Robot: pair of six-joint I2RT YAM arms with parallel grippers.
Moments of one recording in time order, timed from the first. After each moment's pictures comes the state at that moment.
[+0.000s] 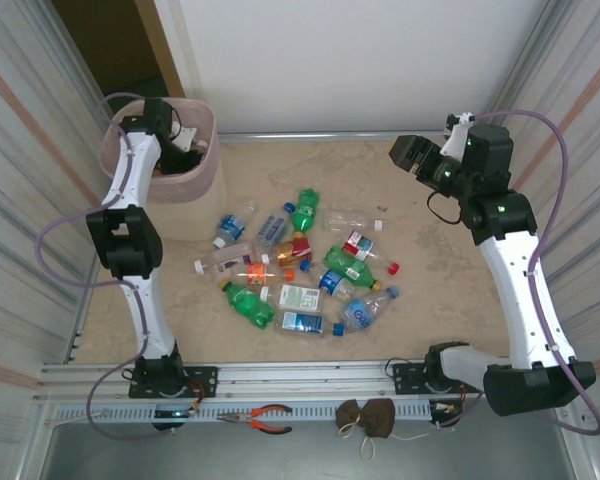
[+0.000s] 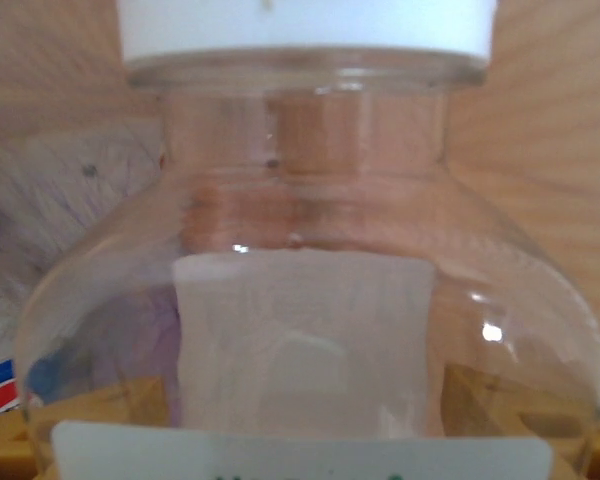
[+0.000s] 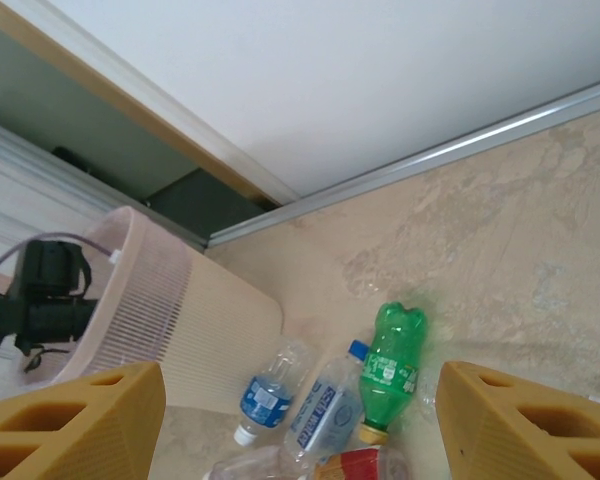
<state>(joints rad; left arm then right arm) 0.03 2.14 2.13 -1.24 0.28 0.11 0.14 1.17 1.41 -0.60 -0.36 0.64</state>
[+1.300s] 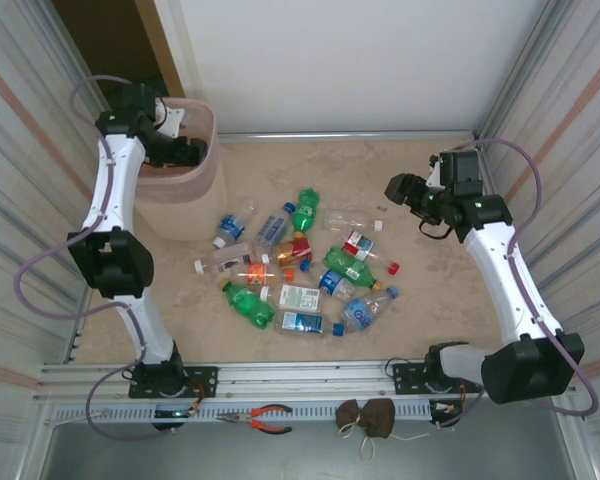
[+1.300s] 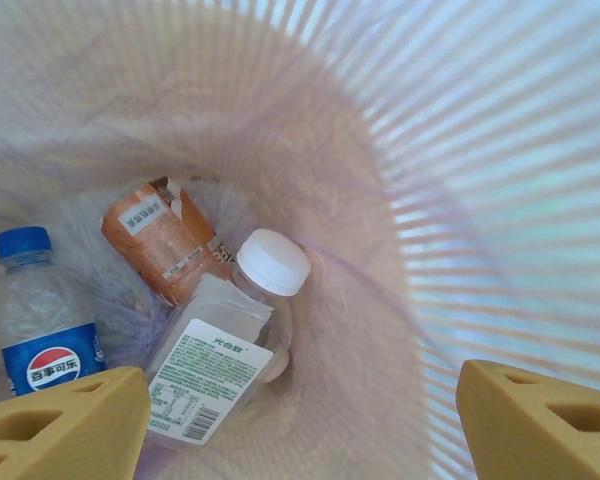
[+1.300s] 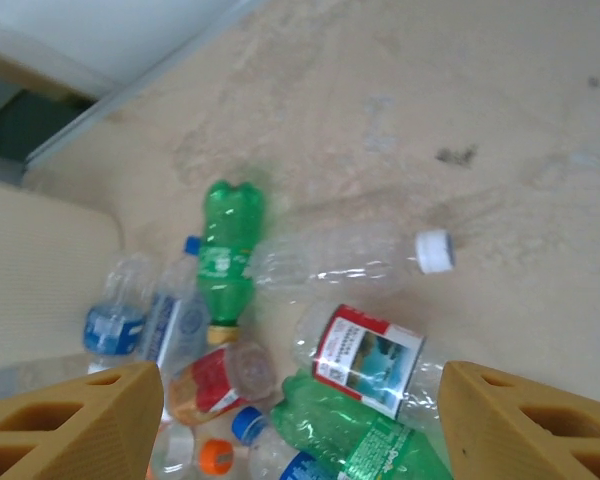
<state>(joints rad) 0.03 1.91 2.09 -1.20 0.32 0.08 0.13 1.23 1.24 -0.78 -0.21 0.63</state>
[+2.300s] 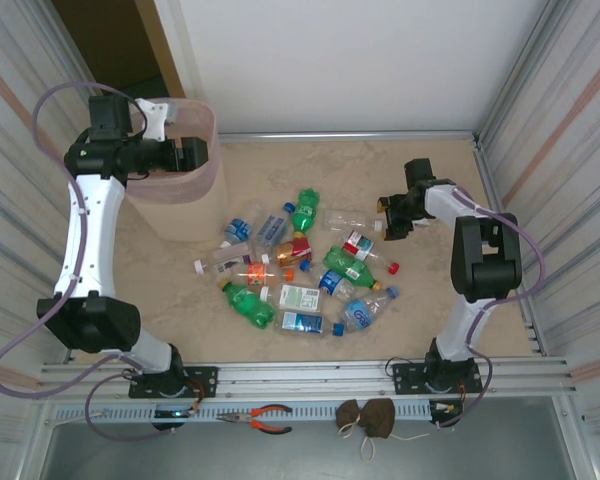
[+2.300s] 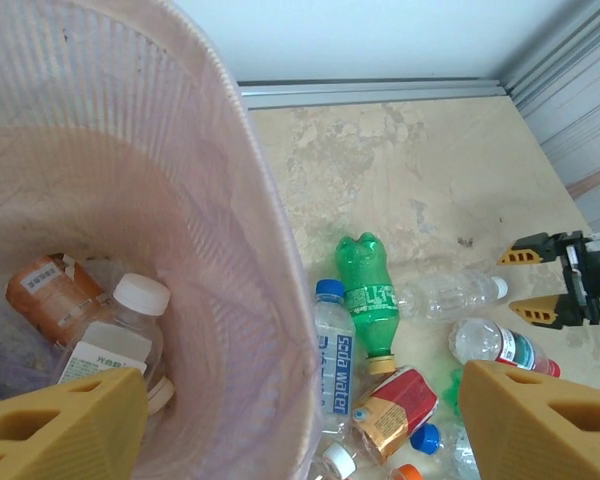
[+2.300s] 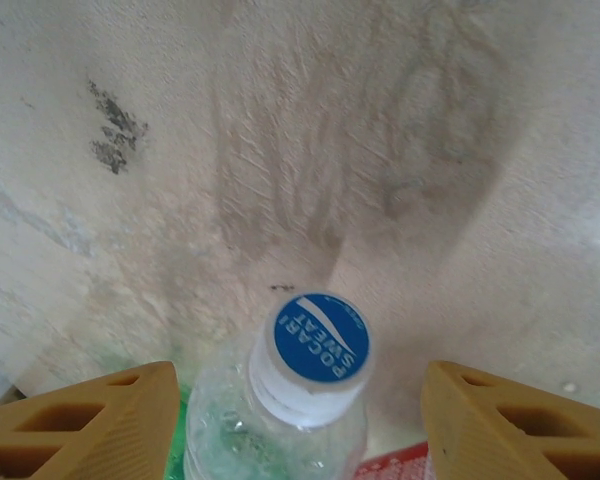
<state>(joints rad) 0.03 1.52 1.79 -0.98 0.54 0.01 0.09 1.87 1.27 -0.61 -0.33 1.55</state>
